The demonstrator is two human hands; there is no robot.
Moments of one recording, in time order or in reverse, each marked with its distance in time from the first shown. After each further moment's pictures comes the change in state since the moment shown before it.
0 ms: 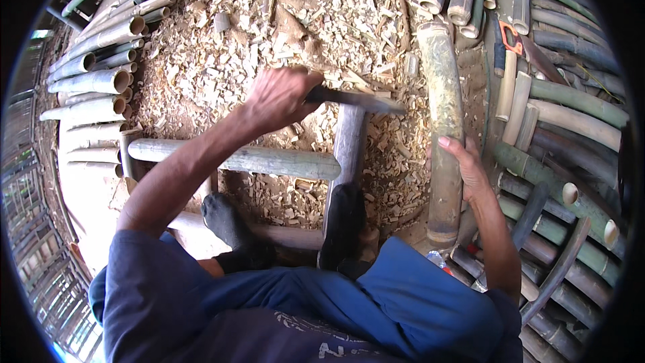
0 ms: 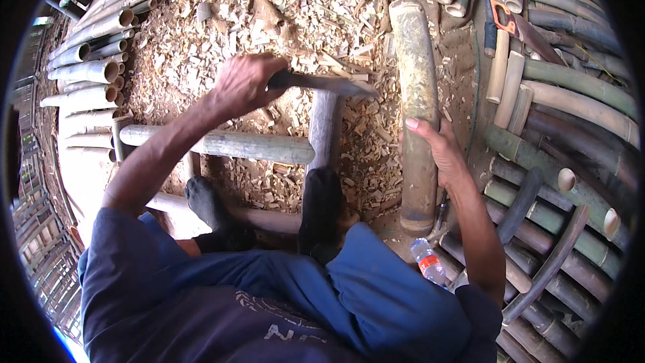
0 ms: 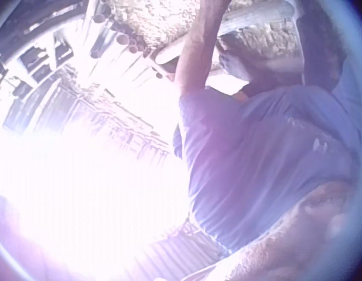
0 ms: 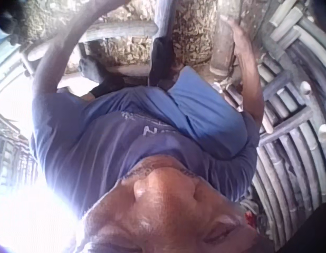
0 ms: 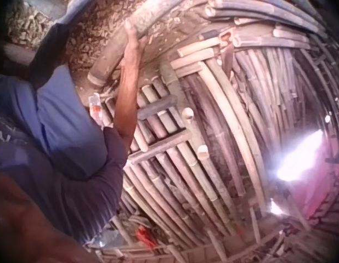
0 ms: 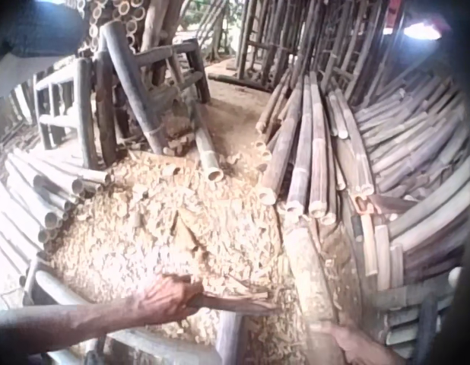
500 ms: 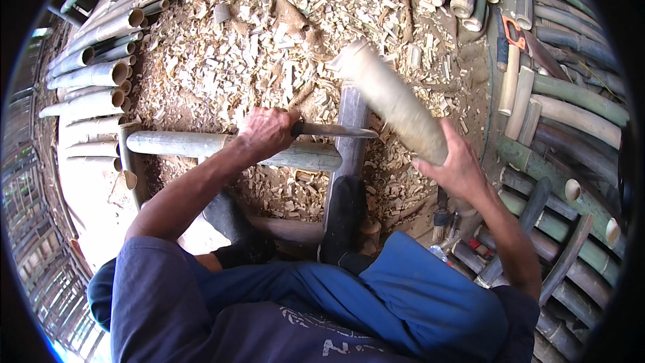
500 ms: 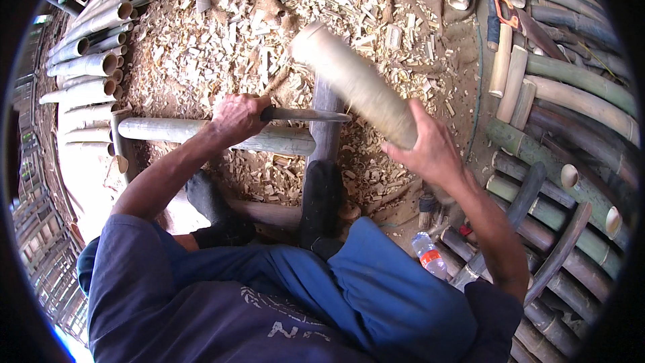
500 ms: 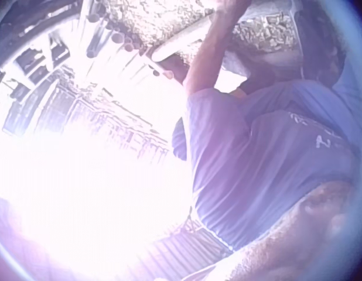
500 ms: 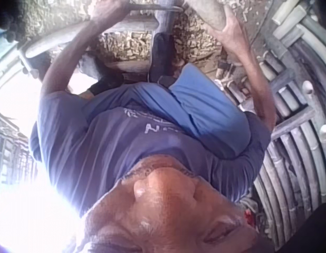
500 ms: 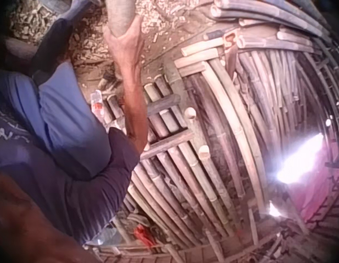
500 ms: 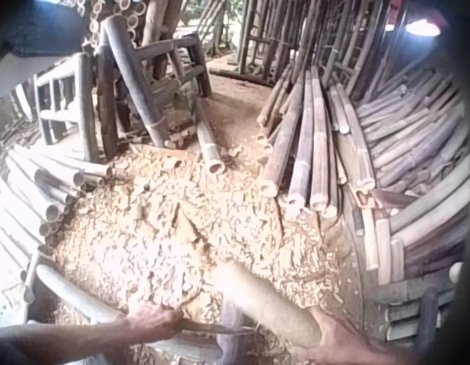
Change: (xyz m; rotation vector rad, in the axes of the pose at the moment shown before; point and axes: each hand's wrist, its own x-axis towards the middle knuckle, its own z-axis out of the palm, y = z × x) left_hand -0.067 0.023 0.036 0.040 -0.465 -0.367; right_hand -0.007 -0.005 0.020 -1.004 -0.026 -0.258
